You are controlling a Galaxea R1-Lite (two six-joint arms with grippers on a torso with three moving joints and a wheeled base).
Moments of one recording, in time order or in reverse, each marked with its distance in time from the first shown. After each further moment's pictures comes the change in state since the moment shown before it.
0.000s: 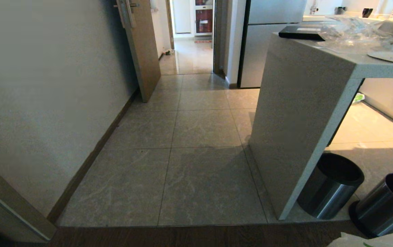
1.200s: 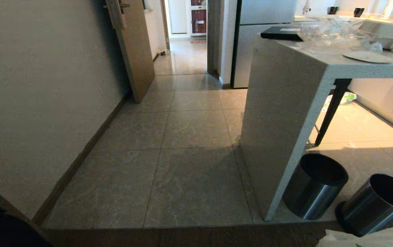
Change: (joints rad) left arm 0.000 0.000 0.000 -0.005 0.000 -0.006; right arm 0.000 0.000 0.000 0.000 0.000 0.000
